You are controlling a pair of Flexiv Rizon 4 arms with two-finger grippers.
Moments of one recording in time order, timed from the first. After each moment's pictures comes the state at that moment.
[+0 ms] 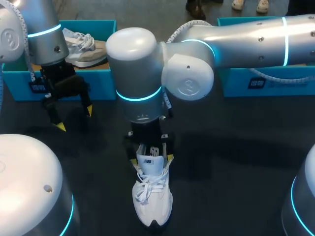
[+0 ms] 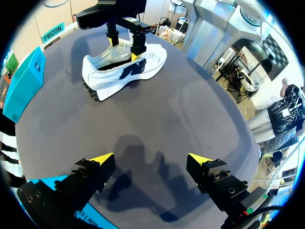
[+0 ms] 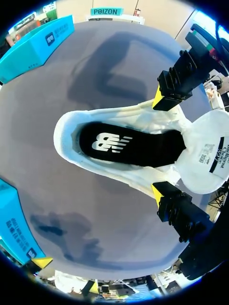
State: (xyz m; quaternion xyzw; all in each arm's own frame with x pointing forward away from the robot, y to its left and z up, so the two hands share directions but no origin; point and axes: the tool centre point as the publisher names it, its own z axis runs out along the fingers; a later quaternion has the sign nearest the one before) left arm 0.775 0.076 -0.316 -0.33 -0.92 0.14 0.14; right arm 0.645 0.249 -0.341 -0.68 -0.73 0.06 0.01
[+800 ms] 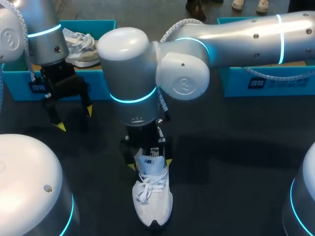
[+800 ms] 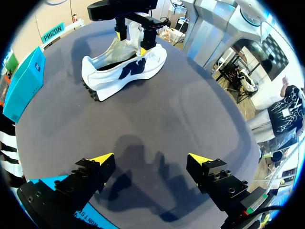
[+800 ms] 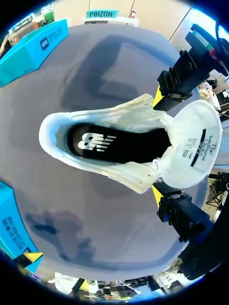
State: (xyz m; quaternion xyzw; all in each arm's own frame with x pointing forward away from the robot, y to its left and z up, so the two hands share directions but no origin) left arm 0.775 0.076 -0.316 -0.33 -0.92 0.14 0.14; right arm 0.623 0.252 -0.329 -0.69 -0.72 0.08 0.01
